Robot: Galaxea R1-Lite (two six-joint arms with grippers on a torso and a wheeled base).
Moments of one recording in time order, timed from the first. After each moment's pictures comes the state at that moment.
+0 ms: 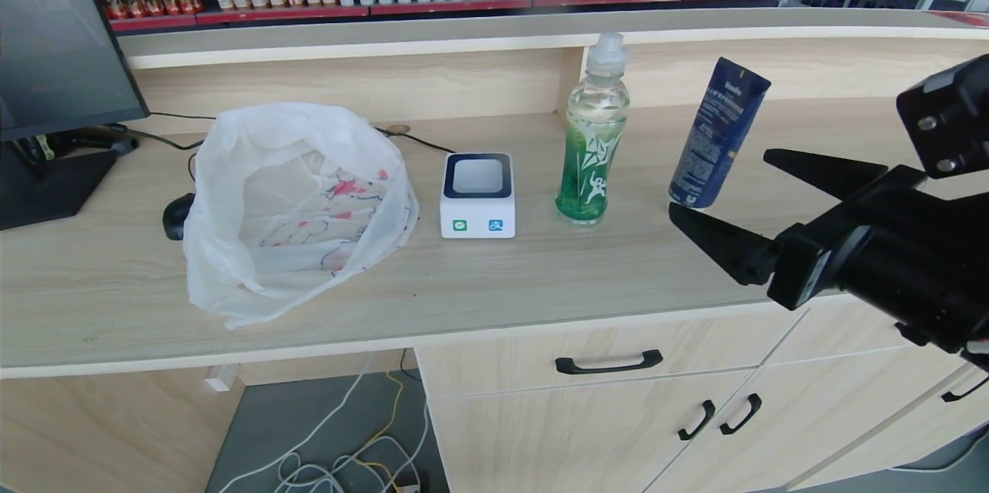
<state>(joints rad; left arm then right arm) 0.00 0.00 0.00 0.00 0.00 -0.01 0.65 1.32 -0.66 -0.72 -0.20 -0.26</state>
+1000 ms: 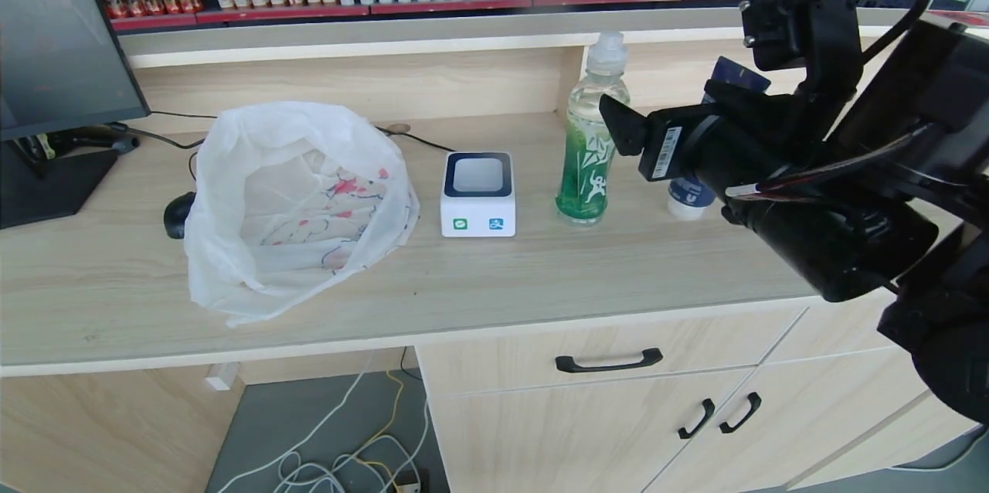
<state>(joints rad) 0.00 0.00 0.00 0.00 0.00 -0.01 0.68 1.66 -0.99 -0.94 -0.47 -0.19</state>
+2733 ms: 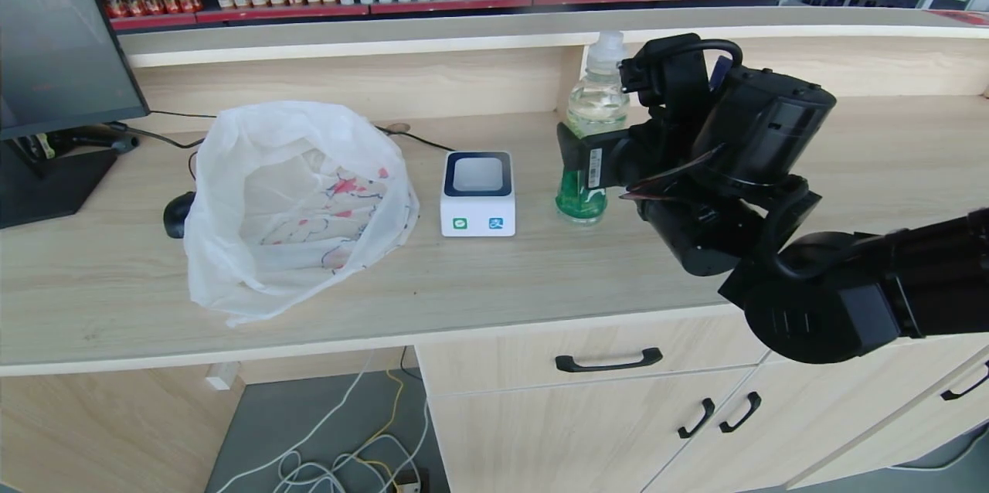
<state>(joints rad) 0.00 0.00 0.00 0.00 0.00 -0.01 0.65 1.90 -1.17 -0.94 -0.50 -0.25</state>
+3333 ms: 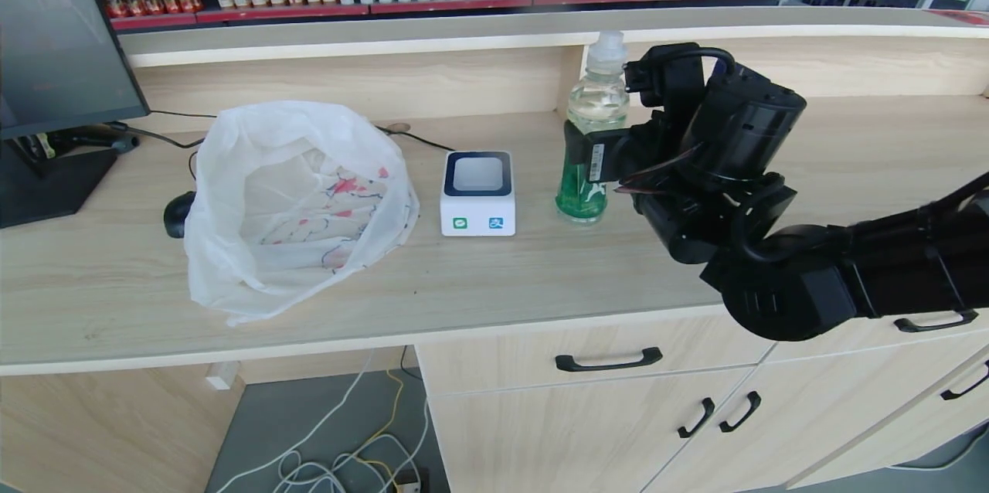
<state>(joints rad) 0.00 0.00 0.00 0.00 0.00 -0.01 0.60 1.96 -1.24 -0.94 -0.50 -0.18</state>
